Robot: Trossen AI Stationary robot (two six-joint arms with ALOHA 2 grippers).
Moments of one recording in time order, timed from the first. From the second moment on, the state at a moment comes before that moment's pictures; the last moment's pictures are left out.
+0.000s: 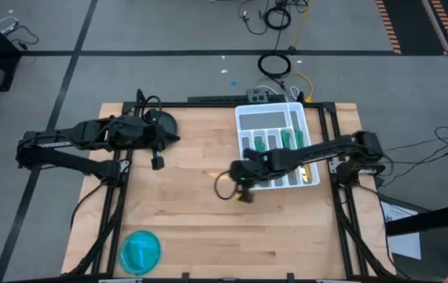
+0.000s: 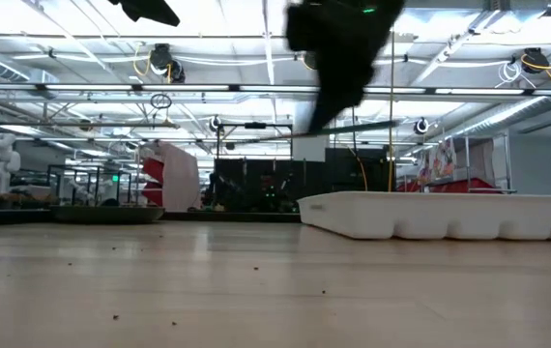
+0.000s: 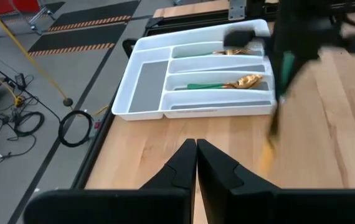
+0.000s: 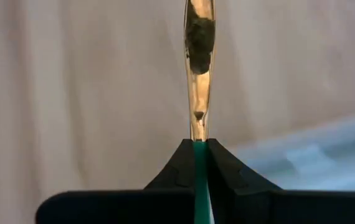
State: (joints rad) left arm 0.05 0.92 1.07 -0.70 -0.22 0.14; right arm 0.12 1.77 1.37 -0.66 0.13 0.28
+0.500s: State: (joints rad) left arm 0.05 0.92 1.07 -0.66 -0.22 0.14; right arm 0.12 1.55 1.37 -1.57 0.43 -0.22
